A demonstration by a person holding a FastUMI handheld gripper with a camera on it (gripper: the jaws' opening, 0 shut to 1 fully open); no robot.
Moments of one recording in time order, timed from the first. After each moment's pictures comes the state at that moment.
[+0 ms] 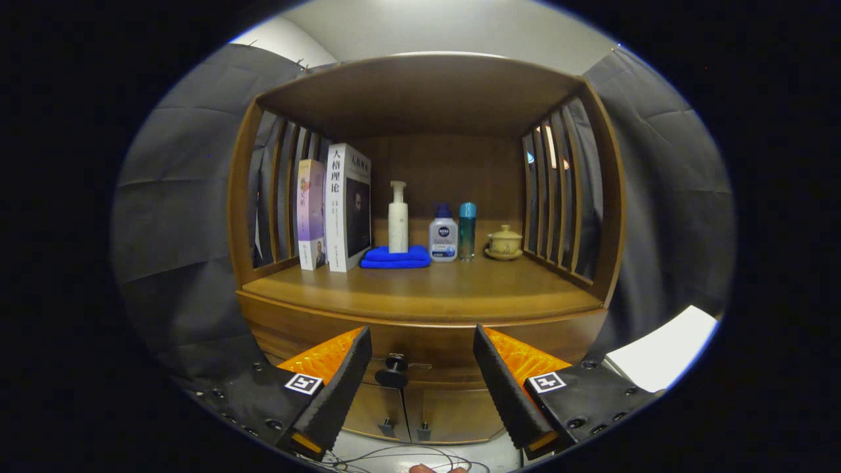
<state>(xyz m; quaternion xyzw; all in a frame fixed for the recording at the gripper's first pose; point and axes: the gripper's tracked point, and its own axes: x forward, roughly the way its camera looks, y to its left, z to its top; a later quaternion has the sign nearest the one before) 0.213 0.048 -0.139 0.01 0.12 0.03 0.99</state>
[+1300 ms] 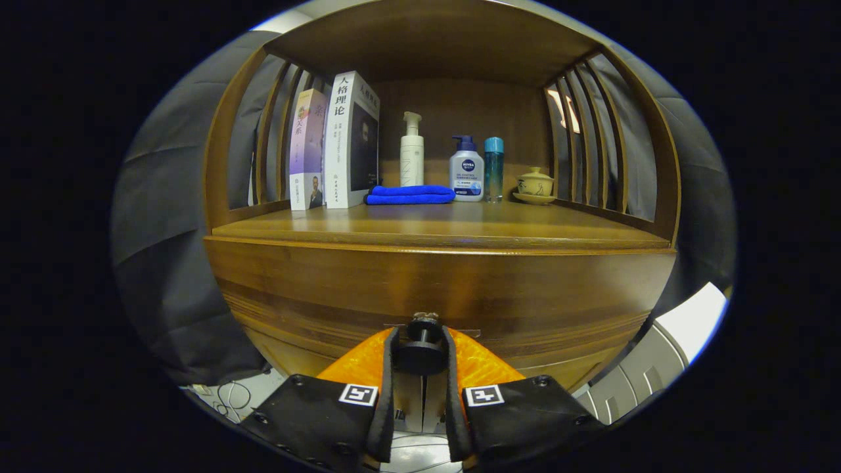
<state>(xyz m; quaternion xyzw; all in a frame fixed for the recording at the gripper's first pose) 0.252 0.085 -0.229 0.00 0.18 0.04 0.98</state>
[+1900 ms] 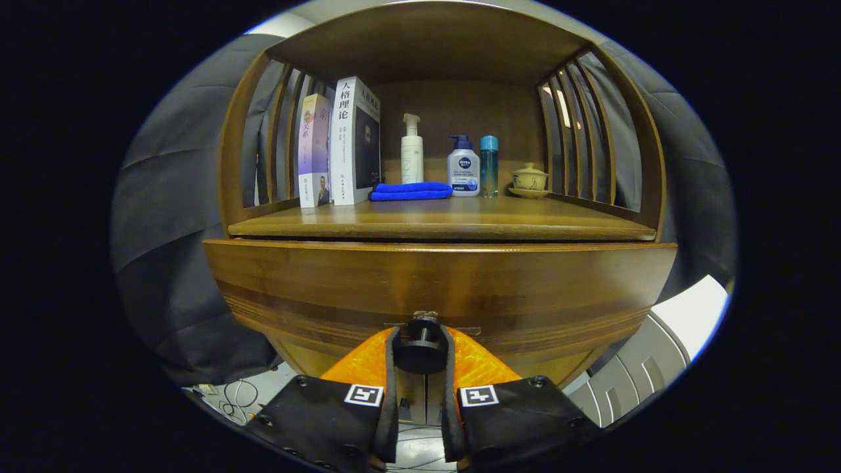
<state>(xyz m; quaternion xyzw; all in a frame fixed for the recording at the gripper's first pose) 0.211 0.083 -0.228 0.01 0.19 0.04 0.98</state>
